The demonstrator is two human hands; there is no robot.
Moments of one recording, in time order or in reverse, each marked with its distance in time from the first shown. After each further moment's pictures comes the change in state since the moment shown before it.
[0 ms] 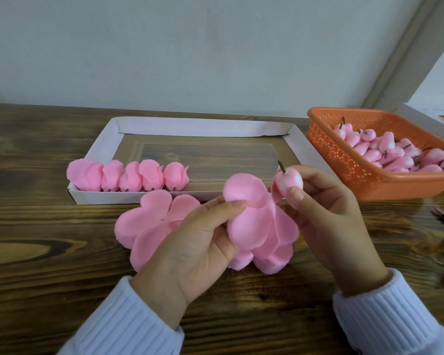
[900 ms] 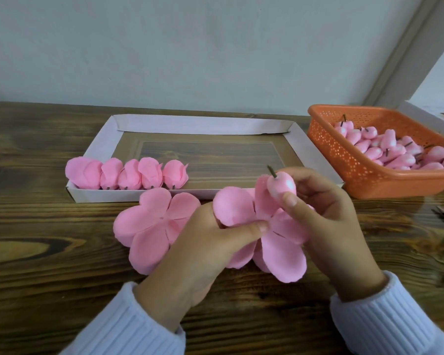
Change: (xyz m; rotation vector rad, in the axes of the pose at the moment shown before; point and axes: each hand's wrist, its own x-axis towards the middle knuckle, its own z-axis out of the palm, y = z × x) left_hand -0.007 -0.008 -0.002 0.733 -0.024 0.258; right_hand -0.005 0.000 0.009 -0.132 -0.020 -0.107
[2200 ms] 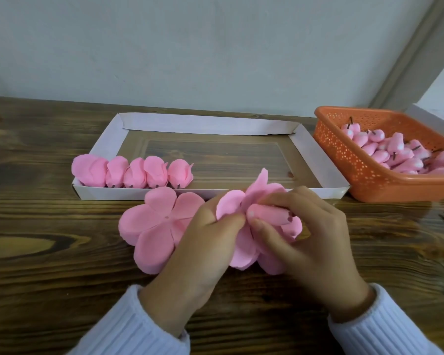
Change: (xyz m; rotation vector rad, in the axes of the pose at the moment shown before) left_hand -0.001 0.005 0.003 -0.014 0.094 0.061; right_hand -0.011 0.000 0.015 -0.741 -0.001 -0.305
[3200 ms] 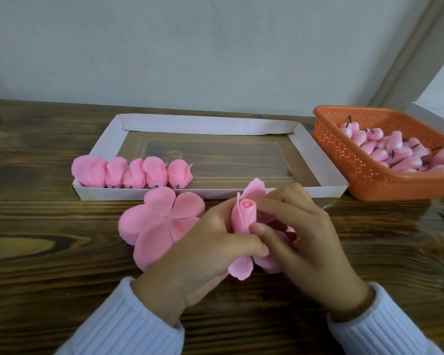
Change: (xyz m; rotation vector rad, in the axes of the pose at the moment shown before) left_hand -0.001 0.007 -0.004 -0.121 -0.311 -0.172; right_hand 0.001 0.000 0.002 0.064 -0.090 -0.109
